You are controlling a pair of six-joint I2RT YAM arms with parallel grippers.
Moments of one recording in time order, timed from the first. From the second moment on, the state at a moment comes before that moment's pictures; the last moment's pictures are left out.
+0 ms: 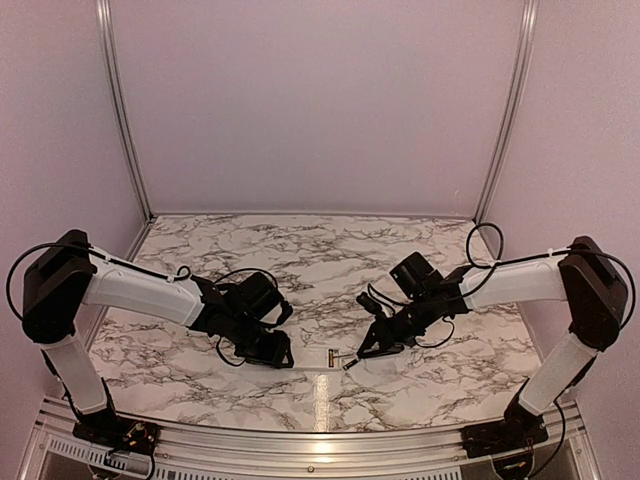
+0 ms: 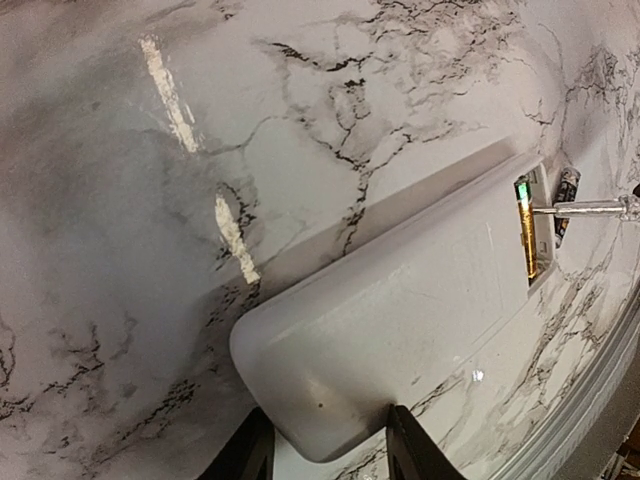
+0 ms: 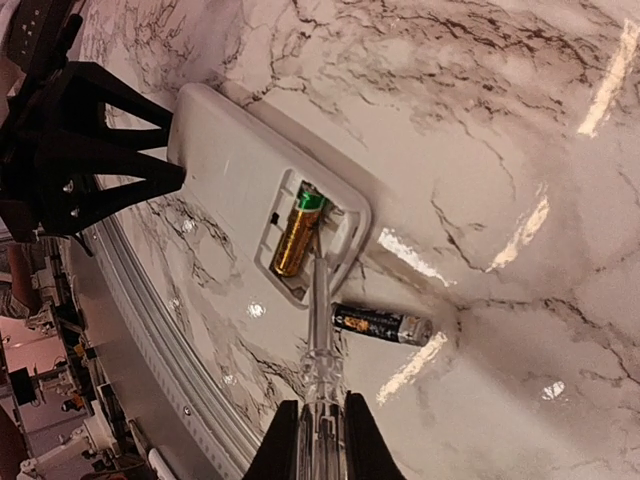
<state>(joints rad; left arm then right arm) -0.97 1.77 0.97 -0.30 0.21 -0.64 0.70 1.62 0.85 -0.35 -0.66 0.43</state>
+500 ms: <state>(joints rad) -0.96 1.78 1.00 -0.34 0.21 -0.64 0.67 1.67 0.84 -0.30 -0.73 0.36</state>
